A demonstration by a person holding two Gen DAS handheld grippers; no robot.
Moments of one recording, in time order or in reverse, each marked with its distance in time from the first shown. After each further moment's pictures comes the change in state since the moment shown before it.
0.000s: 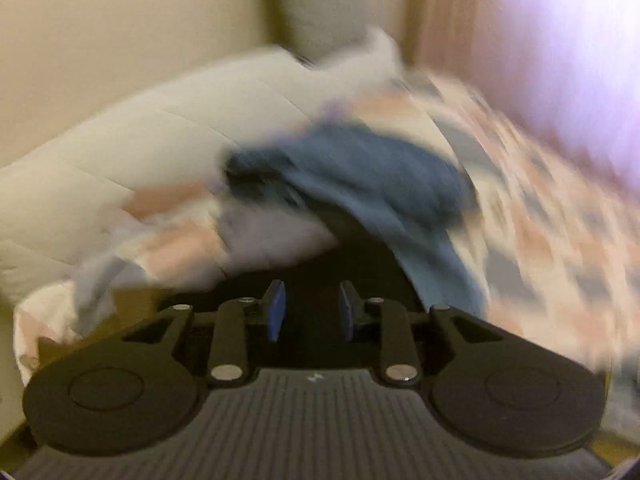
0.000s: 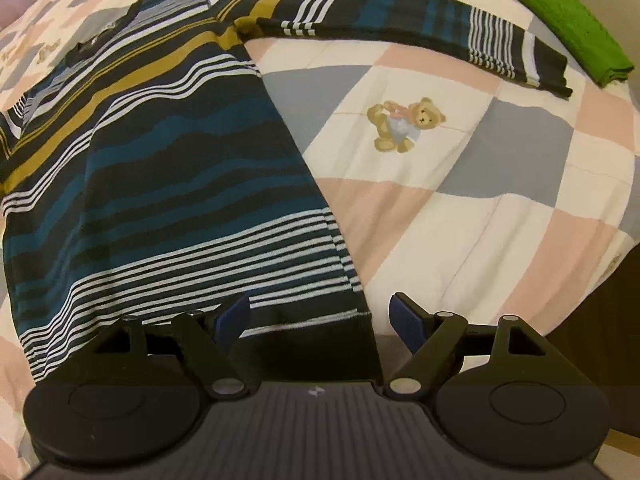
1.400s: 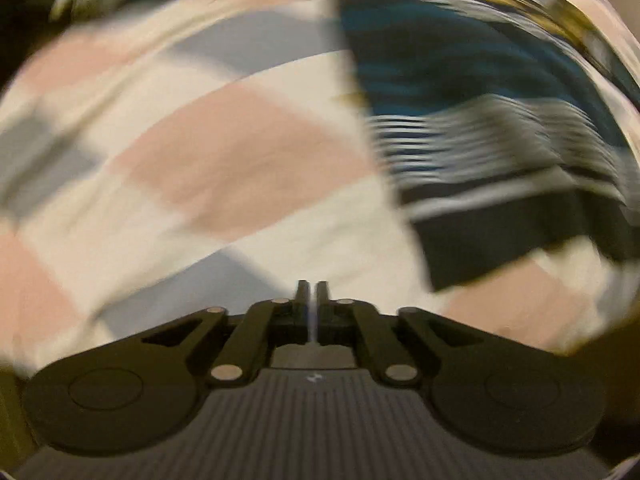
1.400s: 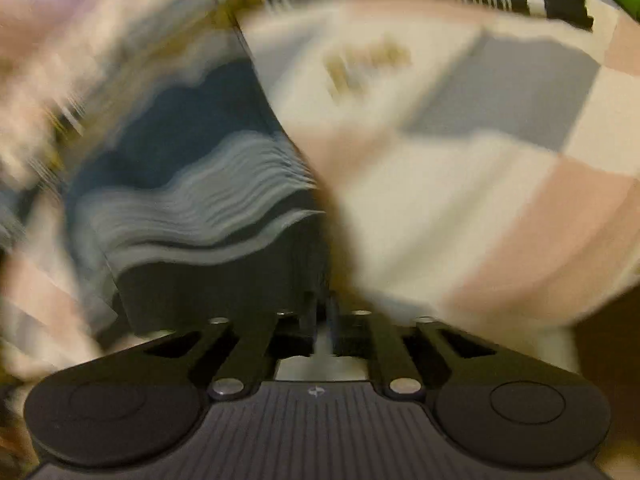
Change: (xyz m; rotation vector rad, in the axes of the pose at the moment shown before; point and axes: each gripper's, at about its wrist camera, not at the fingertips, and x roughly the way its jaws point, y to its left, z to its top) left arm -0.148 -0.212 -0.415 0.619 0.460 -0.365; right arm 0.019 -0.102 -0.025 -0.109 0.110 0.221
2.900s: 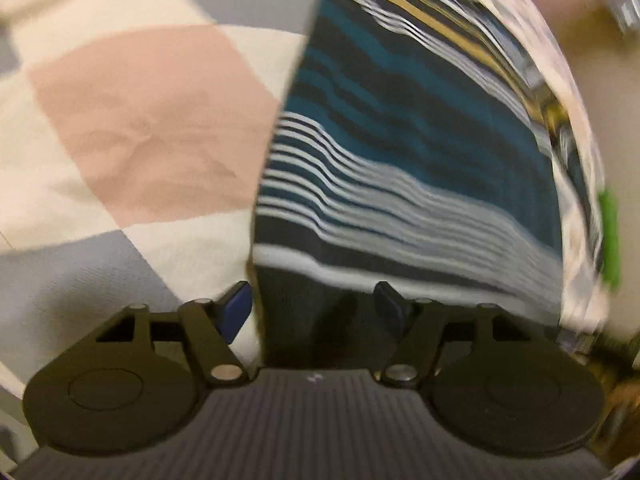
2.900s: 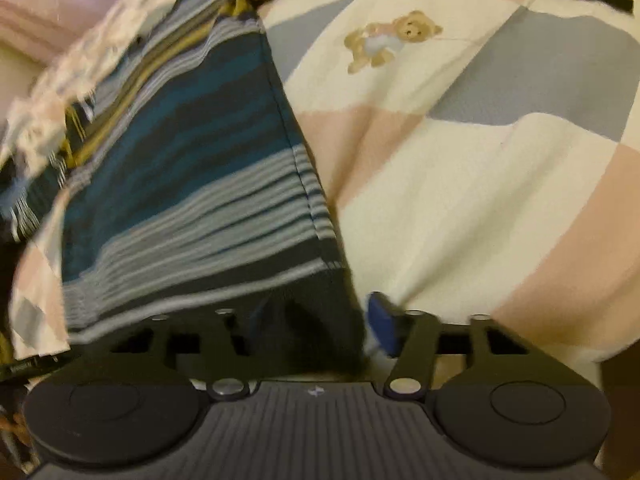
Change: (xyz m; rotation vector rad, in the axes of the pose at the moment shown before) left arm 0.046 0.057 -0.004 -0.432 0.027 -0.324; right arm 0.044 -0.020 0.008 0.057 -0.070 0.210
